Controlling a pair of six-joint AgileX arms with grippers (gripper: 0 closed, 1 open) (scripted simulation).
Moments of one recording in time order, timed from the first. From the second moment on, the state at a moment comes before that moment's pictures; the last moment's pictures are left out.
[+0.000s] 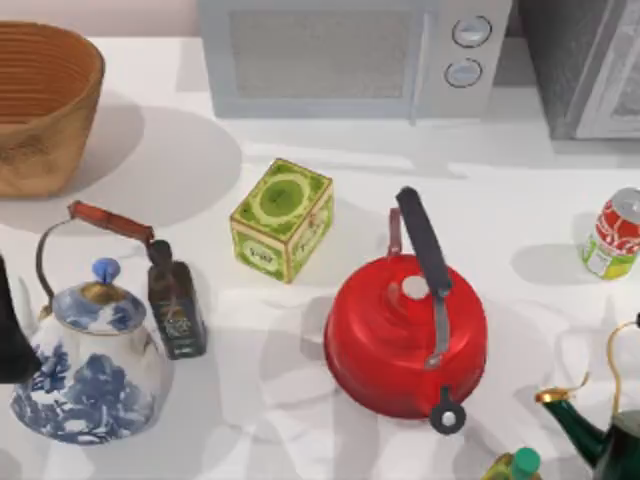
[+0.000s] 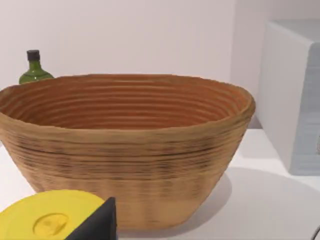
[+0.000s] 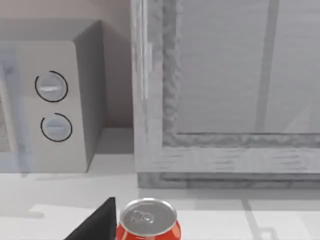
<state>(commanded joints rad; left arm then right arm) 0.00 0.00 0.00 0.00 0.00 0.00 0.00 0.00 0.00 0.00 0.00 0.00</state>
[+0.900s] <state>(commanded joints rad) 0.00 0.00 0.00 0.00 0.00 0.00 0.16 0.89 0.48 0.13 0.13 0.17</state>
